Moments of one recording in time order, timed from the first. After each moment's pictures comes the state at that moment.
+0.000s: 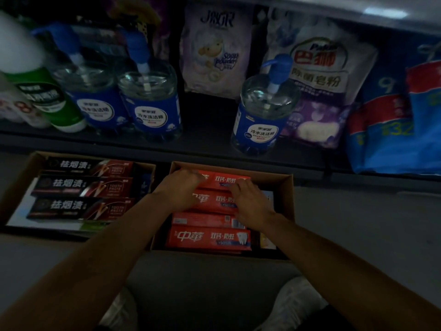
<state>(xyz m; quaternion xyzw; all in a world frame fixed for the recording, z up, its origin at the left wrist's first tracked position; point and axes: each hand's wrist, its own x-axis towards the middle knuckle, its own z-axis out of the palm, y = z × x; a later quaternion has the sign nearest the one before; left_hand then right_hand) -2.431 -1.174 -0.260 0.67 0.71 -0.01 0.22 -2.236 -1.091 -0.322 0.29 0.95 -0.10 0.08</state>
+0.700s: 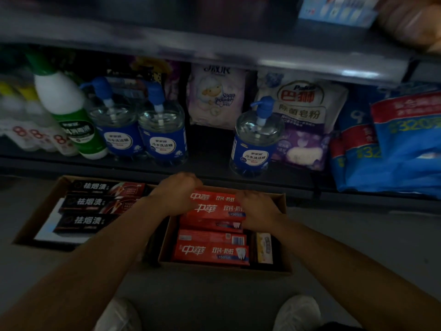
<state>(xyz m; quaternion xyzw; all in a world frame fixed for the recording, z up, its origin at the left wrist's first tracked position) -2.436 -1.187 -0.193 0.67 0.72 0.00 0.18 -2.232 -1.083 -0.247 0.30 0.93 -0.15 0.12</state>
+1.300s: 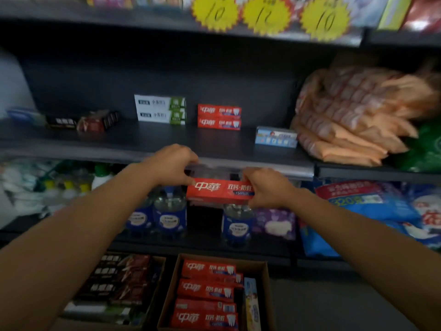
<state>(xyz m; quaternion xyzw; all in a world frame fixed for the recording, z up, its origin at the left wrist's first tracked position) -2.425 -1.209 0.084 0.69 0.72 0.04 -0.07 -2.202 -1.086 0.042 0.29 0.95 0.05 -0.06</state>
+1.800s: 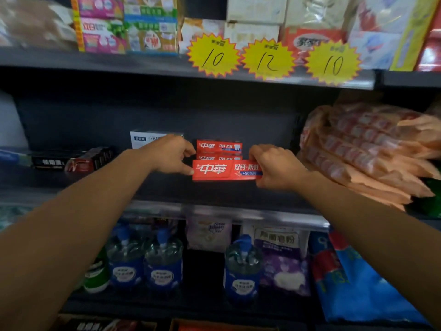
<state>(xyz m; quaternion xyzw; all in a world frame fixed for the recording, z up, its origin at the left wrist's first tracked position) -2.479 -1.118 0.177 0.66 0.74 0.13 -0.05 -2.245 -0.996 0.150 0.29 0.92 0.18 -0.17</state>
